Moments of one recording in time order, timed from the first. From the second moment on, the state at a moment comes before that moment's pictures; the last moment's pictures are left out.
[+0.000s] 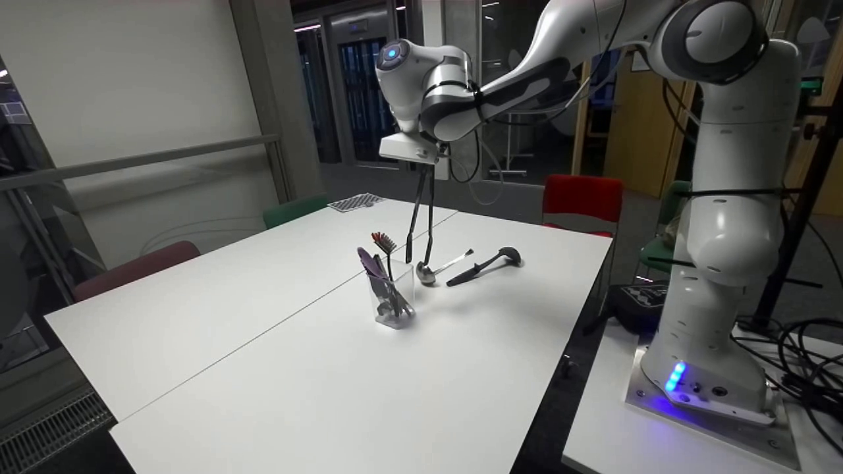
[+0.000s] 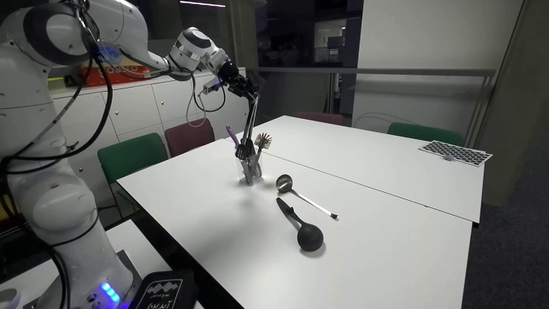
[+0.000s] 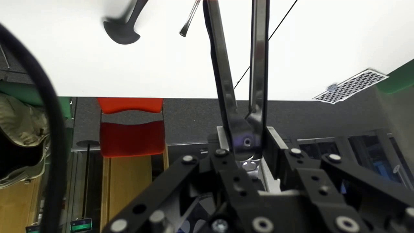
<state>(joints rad) 0.13 0.07 0.14 -1.77 -0.87 1.87 1.87</state>
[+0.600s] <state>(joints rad) 0.16 0.16 0.14 -1.67 -0.89 1.80 1.84</state>
